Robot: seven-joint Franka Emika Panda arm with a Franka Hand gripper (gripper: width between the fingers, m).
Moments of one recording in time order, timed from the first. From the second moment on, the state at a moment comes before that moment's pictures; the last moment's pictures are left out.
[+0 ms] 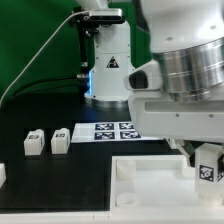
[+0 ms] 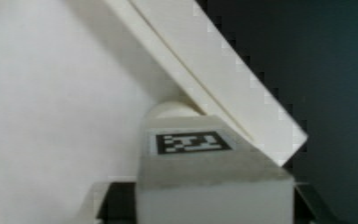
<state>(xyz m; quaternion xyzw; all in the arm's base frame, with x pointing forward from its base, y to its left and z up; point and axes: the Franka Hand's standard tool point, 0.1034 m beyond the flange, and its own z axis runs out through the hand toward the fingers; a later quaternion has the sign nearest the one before) 0.627 0.105 0.073 -0.90 0.42 0.03 0.12</state>
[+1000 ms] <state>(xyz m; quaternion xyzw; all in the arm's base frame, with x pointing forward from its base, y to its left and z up) 0.624 0.117 0.073 -0.85 0.52 0.07 0.13</state>
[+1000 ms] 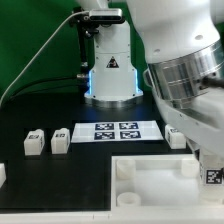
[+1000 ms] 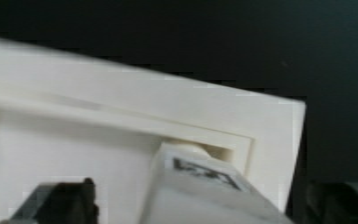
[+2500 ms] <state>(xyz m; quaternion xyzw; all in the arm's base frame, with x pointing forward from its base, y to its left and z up) 0.628 0.112 0.072 -0.90 0.42 0.03 0.10</state>
